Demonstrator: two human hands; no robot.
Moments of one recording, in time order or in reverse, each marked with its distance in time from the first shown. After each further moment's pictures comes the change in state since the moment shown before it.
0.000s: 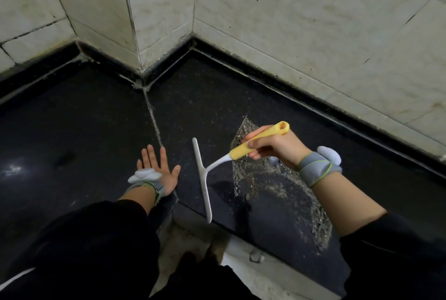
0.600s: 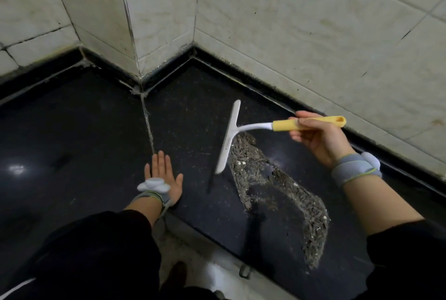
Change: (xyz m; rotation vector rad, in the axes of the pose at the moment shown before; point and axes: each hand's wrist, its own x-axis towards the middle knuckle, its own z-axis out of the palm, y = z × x) left_hand -0.012 0.042 0.008 0.021 0.075 0.004; right_hand 0.002 -0.007 -0.101 0.431 0.267 -0.122
